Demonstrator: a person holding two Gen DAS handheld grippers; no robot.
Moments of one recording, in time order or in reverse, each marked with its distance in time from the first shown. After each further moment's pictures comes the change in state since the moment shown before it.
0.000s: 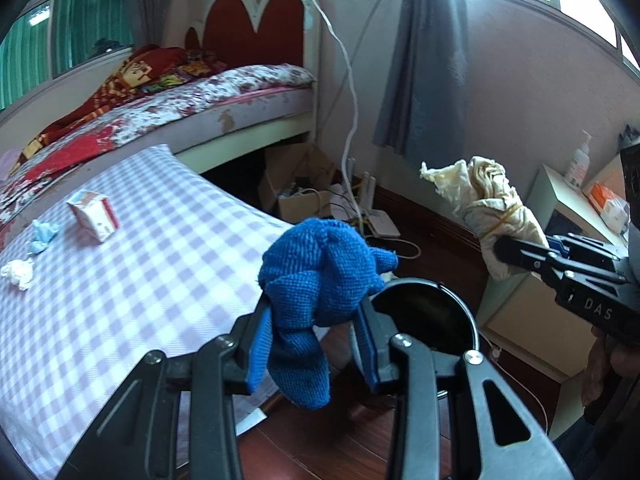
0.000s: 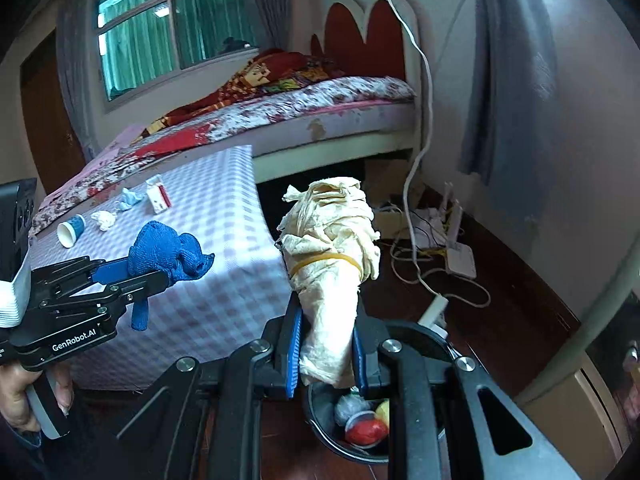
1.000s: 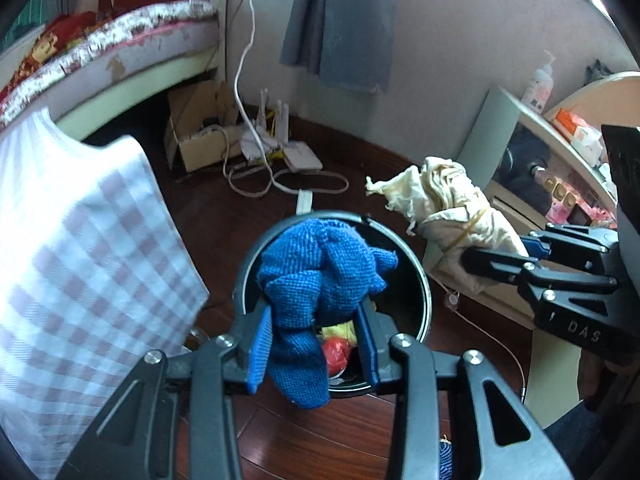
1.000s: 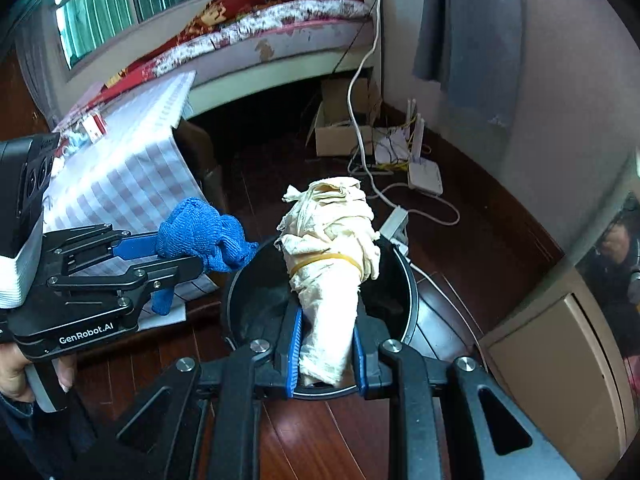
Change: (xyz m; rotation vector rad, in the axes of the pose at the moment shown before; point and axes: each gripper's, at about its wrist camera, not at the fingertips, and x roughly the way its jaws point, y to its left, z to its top) left arm 0.107 -0.079 -0.031 0.092 0.224 -0.228; right arm 0.047 -0.085 -0.075 0.044 0.249 -0.069
